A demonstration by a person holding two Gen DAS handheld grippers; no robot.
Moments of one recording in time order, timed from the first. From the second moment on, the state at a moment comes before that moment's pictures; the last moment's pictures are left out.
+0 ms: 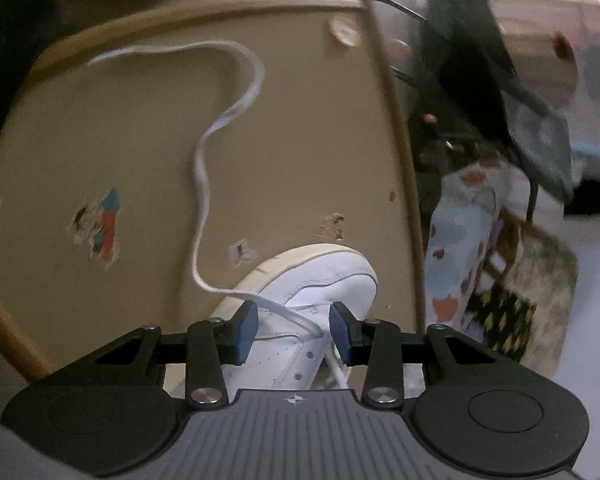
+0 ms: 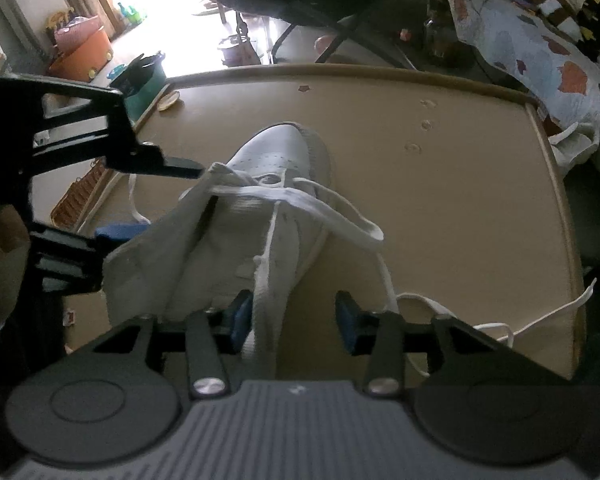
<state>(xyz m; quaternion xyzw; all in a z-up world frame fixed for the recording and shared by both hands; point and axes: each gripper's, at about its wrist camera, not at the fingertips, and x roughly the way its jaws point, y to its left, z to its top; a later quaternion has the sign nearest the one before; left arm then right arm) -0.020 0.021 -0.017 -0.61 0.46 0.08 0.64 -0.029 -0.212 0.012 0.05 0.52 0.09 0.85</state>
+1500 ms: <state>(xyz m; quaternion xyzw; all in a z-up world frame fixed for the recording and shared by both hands) 0.024 0.022 0.021 -0.31 0.46 0.03 0.83 -0.031 -0.214 0.008 0.02 0.51 0.09 0.86</state>
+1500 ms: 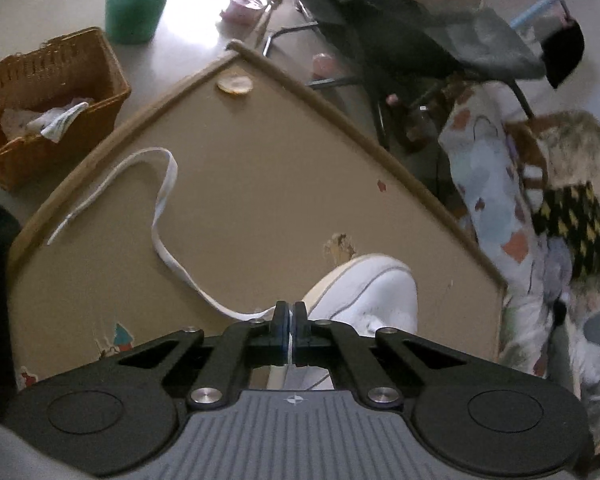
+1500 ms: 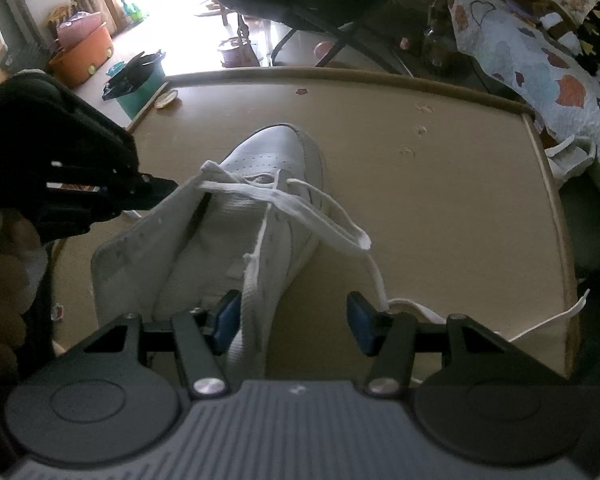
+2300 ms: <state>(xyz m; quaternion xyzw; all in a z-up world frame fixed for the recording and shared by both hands) 0.002 0.060 -0.004 -0.31 0.48 0.02 0.82 -0.029 -0.208 0.009 0.01 0.51 0.09 0.86</state>
